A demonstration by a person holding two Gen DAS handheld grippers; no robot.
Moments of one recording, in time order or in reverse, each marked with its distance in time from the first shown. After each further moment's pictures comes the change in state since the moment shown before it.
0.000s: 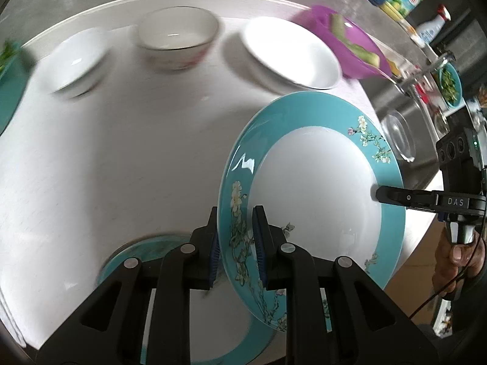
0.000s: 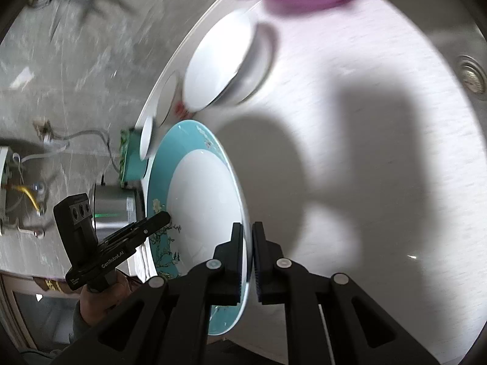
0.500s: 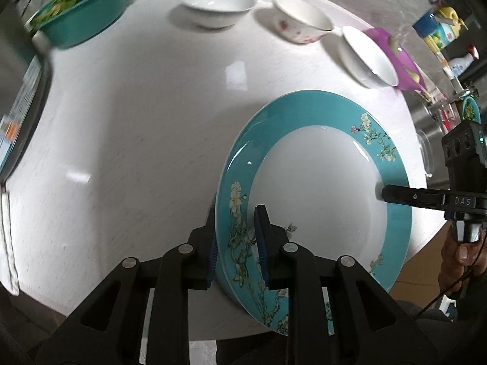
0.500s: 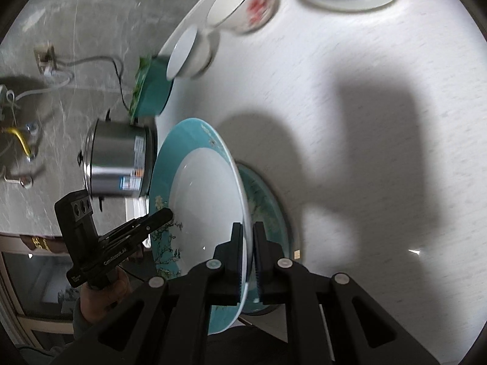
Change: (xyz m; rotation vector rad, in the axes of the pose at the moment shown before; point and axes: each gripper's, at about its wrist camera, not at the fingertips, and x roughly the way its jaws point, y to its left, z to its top) left arm -0.050 0.140 -0.108 -0.186 0.004 0.064; right arm 0.111 0.098 -0.049 -0.132 0.188 0.005
